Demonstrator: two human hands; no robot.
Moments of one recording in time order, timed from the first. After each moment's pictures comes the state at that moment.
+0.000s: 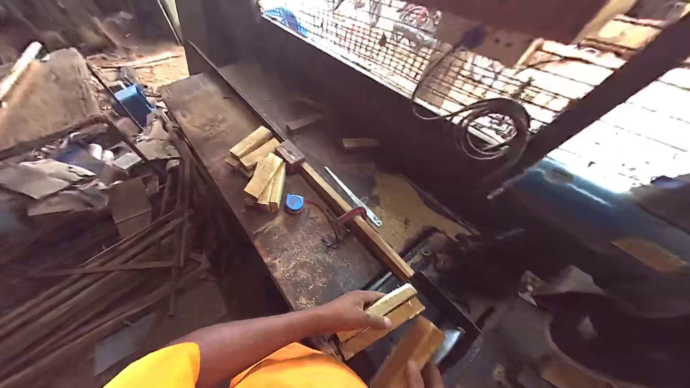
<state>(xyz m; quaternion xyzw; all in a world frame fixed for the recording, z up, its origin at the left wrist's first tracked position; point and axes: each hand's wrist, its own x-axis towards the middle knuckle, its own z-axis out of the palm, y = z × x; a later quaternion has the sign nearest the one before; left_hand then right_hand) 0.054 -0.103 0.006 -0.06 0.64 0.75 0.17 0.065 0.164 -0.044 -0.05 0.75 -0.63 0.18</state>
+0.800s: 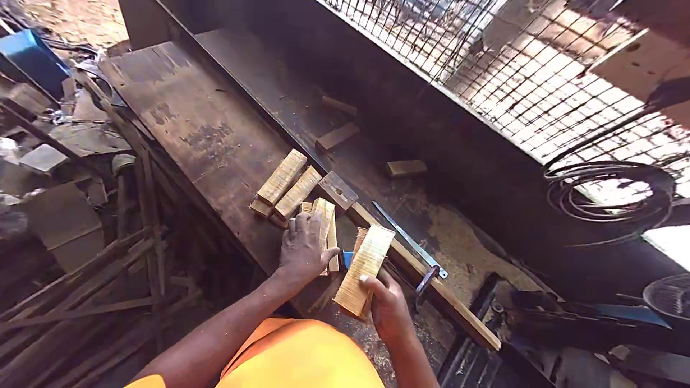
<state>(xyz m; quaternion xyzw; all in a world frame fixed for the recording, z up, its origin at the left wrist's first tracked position) 0.035 -0.522 0.023 -0.29 0.91 0.30 0.02 -0.017 -0.315 0.011 0.02 0.68 -0.66 0.32</state>
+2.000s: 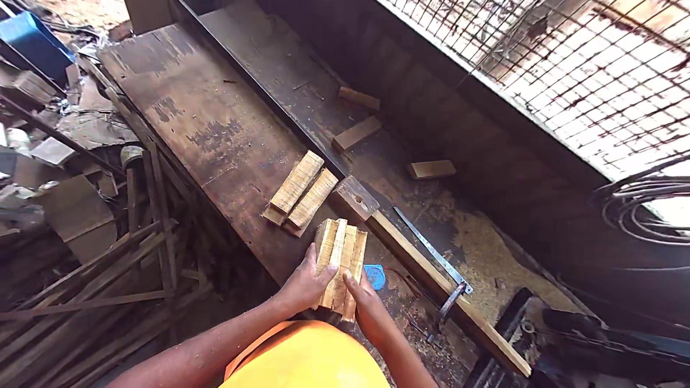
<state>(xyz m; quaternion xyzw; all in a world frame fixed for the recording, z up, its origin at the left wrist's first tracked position) 0.068 -0.544 -0.013 -0.34 0.65 0.67 0.13 -0.016 -0.378 -0.029 -0.05 0.66 -0.60 0.46</state>
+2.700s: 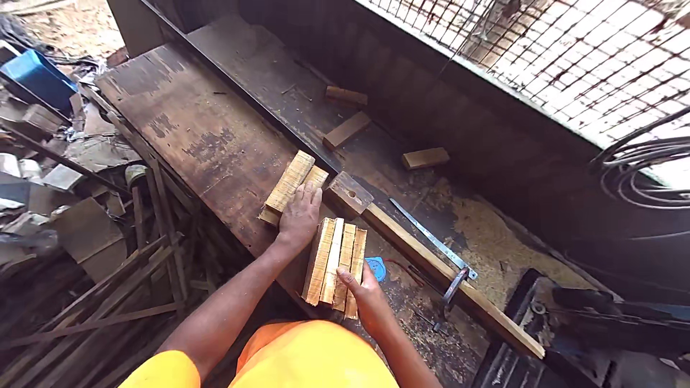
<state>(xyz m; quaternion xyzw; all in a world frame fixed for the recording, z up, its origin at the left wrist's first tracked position) -0.026 -0.612 -0.023 -0.19 0.97 0.14 0.04 -0.006 -0.379 -0.027 0.00 0.69 -0.61 0.39</state>
